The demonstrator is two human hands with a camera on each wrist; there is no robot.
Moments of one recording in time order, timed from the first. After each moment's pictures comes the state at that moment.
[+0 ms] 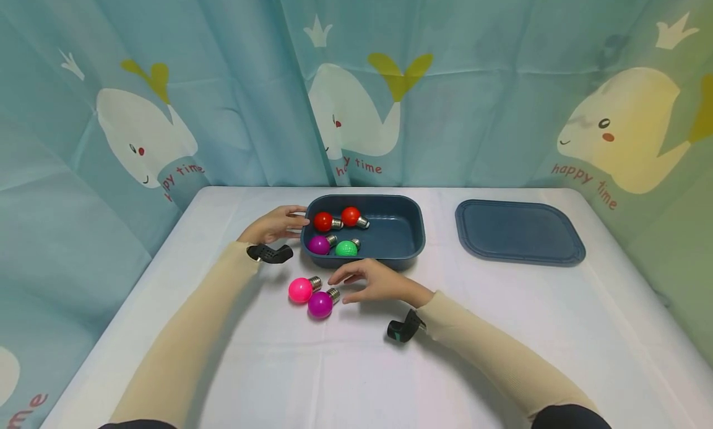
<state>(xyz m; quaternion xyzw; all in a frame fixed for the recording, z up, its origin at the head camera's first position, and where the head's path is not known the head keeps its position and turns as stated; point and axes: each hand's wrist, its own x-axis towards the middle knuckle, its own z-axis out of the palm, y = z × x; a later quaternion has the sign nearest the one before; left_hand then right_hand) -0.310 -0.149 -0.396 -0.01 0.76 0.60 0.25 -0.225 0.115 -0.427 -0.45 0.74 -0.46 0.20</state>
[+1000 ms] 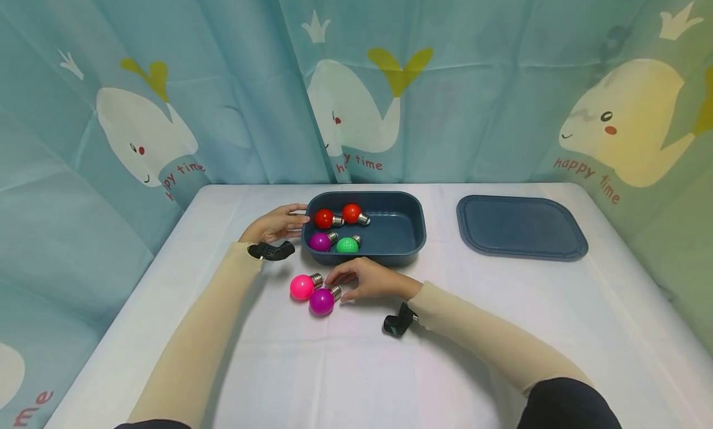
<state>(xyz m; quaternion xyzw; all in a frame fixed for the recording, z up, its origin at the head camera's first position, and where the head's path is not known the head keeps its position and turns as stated) -0.310 -0.149 -0.398 -0.04 0.72 0.64 0.27 -0.233 0.101 -0.438 -0.46 0.76 -0.41 0.21</state>
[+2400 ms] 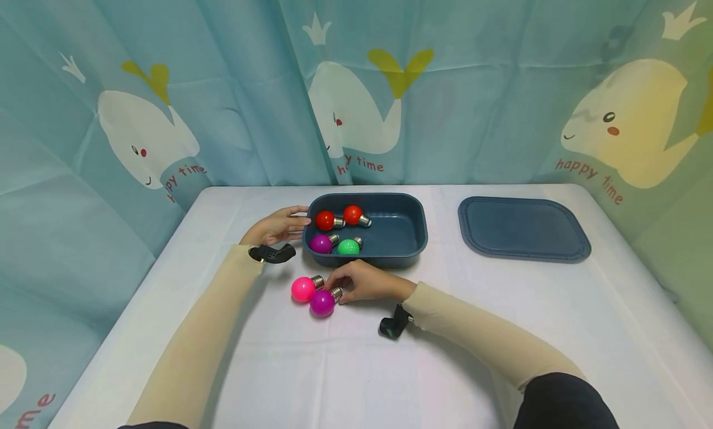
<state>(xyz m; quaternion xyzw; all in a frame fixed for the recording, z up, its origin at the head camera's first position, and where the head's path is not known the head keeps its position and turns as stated) -0.308 -0.152 -0.398 -0.03 0.72 0.64 0.27 -0.234 0.090 -0.440 -0.47 0.79 -0.35 0.17</state>
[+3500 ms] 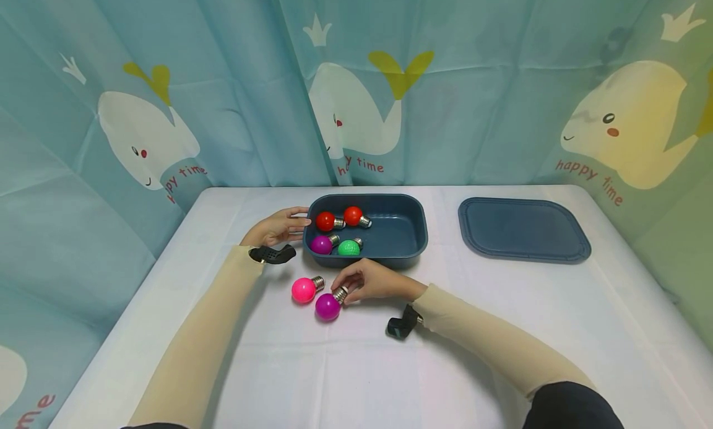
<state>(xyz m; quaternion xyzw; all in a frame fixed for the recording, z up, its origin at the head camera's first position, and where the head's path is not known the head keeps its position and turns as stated) -0.307 -0.152 -0.399 -0.04 0.72 0.65 0.26 -0.236 0.107 -0.443 -0.42 0.74 -0.46 0.25</state>
